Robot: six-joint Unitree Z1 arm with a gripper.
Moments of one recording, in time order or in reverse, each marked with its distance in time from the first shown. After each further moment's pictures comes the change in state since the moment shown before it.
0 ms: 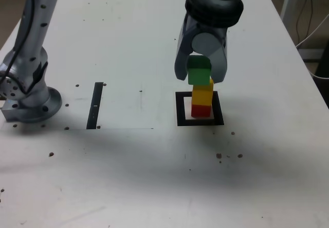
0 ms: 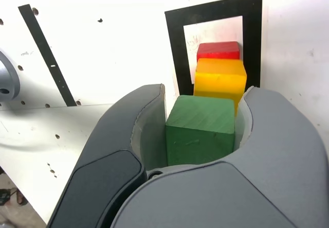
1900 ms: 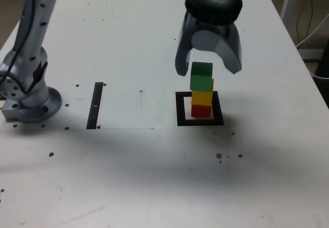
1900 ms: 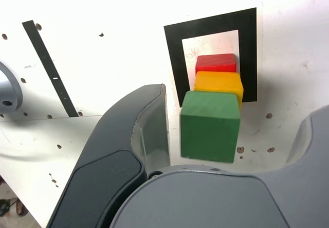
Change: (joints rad) arm 0.014 -0.034 0.026 -0.019 0.030 0.026
